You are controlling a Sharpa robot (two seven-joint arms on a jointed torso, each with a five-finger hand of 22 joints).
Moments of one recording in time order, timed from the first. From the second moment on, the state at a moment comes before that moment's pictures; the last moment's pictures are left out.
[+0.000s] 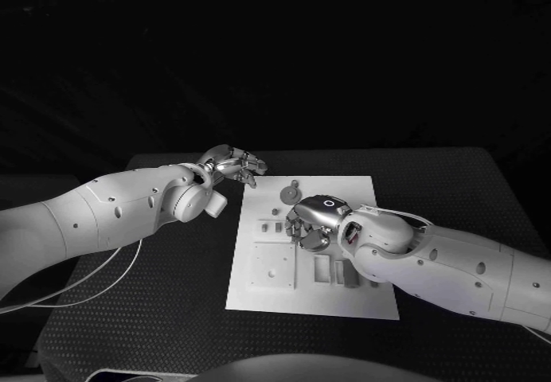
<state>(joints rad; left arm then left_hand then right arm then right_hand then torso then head) 1.19 -0.73 -0.07 1.20 -0.37 -0.20 0.17 1.03 -0.04 0.50 -0.28 0.06 0.84 0.20 0.23 0.56 1.07 0.15 0.06 0.27 0.99 0.04 0.81 0.54 0.03 1.10 -0.06 0.07 1.13 1.11 -0.55 -0.12 1.44 -1.69 -0.25 -0.09 1.19 -0.11 0.72 -0.30 0.08 1.06 0.10 0.34 0.54 1.30 0.06 0.17 0.25 1.24 -0.04 0.75 0.76 0.24 1.08 0.12 0.23 1.31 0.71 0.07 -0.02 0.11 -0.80</state>
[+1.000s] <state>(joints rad) 1.19 -0.72 -0.07 1.20 -0.37 -0.20 0.17 1.03 -0.04 0.50 -0.28 0.06 0.84 0.20 0.23 0.56 1.07 0.15 0.06 0.27 0.99 0.04 0.81 0.54 0.03 1.10 -0.06 0.07 1.13 1.08 -0.50 -0.15 1.41 -1.73 -0.24 -0.08 1.20 -0.11 0.71 -0.30 0.07 1.06 0.10 0.34 0.54 1.30 0.06 0.16 0.25 1.24 -0.04 0.75 0.76 0.24 1.08 0.12 0.23 1.31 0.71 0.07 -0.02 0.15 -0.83</state>
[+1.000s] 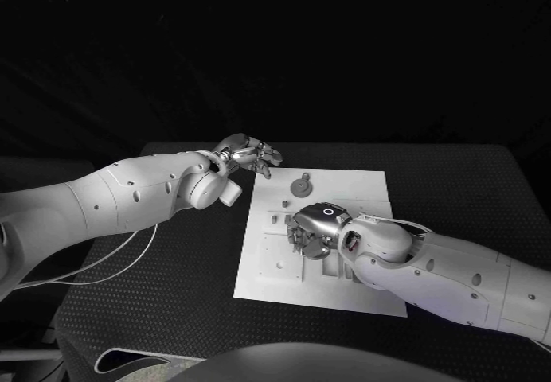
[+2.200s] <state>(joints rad) 1.19 -0.72 -0.07 1.20 -0.37 -0.20 0.17 1.03 -0.04 0.50 -0.28 0.06 0.84 0.20 0.23 0.56 1.07 0.15 0.06 0.27 0.99 0.04 0.80 0.55 0.03 1.10 -0.06 0.07 1.13 1.08 -0.47 -0.18 1.37 -1.75 -0.23 -0.07 1.20 -0.11 0.71 -0.30 0.08 1.05 0.10 0.33 0.55 1.30 0.06 0.16 0.26 1.24 -0.04 0.75 0.75 0.24 1.08 0.12 0.23 1.31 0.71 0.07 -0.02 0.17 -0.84</state>
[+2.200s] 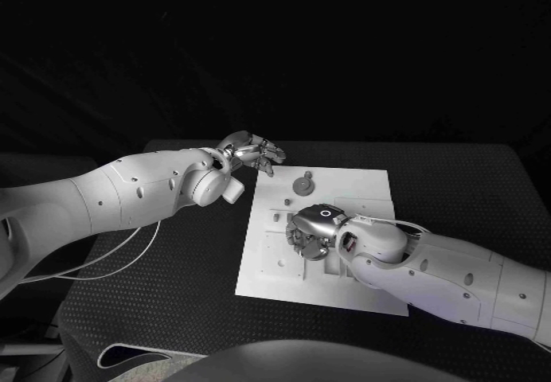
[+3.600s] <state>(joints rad) 1.20 -0.73 -0.07 1.20 -0.37 -0.20 0.17 1.03 -0.04 0.50 -0.28 0.06 0.83 0.20 0.23 0.56 1.06 0.15 0.06 0.27 0.99 0.04 0.80 0.55 0.03 1.10 -0.06 0.07 1.13 1.07 -0.51 -0.18 1.40 -1.71 -0.25 -0.05 1.14 -0.16 0.64 -0.28 0.08 0.84 0.16 0.23 0.50 1.12 0.13 0.07 0.22 1.17 0.01 0.76 0.75 0.24 1.04 0.14 0.23 1.31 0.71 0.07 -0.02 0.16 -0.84</state>
